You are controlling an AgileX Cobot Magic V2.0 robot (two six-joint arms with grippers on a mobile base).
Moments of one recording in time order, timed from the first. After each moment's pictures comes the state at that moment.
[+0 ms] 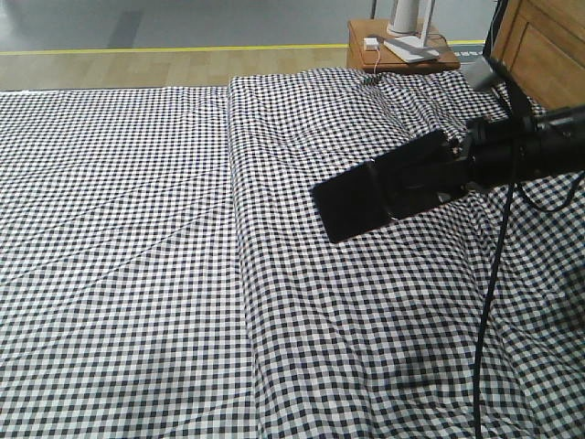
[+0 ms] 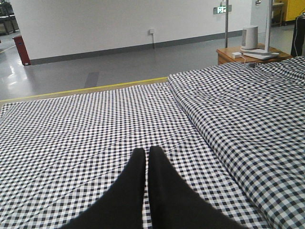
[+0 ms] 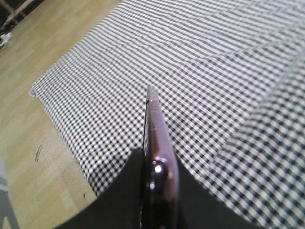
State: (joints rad) left arm 0.01 -0.02 0.03 -0.03 0.17 0.15; right arm -0.05 1.66 -1.30 1.10 1.19 -1.18
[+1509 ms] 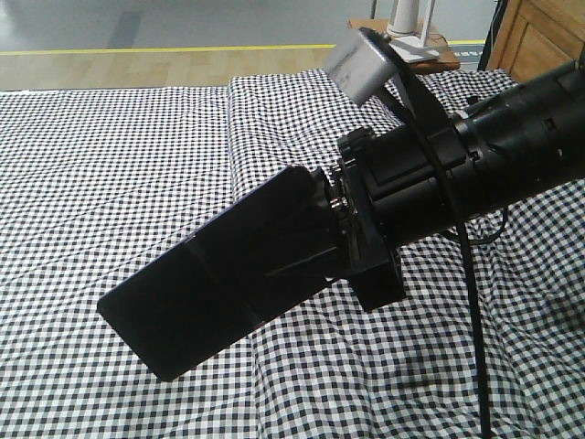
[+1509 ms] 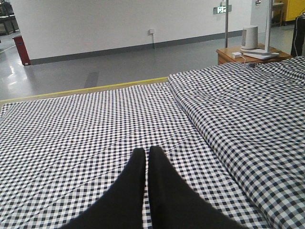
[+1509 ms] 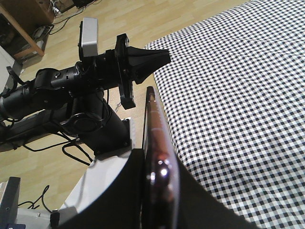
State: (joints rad) left arm 0.01 -0.02 0.03 -0.03 0.17 0.15; right arm 0.45 1.40 -1.29 1.08 1.23 -1.00
